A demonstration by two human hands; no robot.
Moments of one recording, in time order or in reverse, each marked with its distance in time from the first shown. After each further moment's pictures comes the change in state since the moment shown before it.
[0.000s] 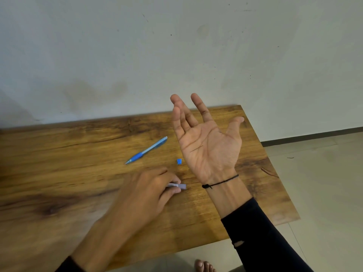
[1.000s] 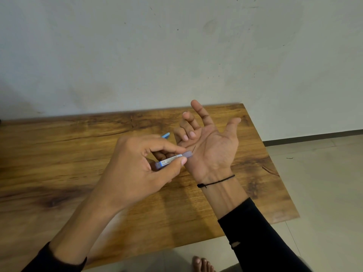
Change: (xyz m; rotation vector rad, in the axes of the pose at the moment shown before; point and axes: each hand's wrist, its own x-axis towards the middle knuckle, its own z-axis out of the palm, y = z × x) left_hand 0.009 0.007 -0.046 -0.592 0.348 0.035; right_hand -0.002 0.017 -0.002 -0.130 0.105 -0.073
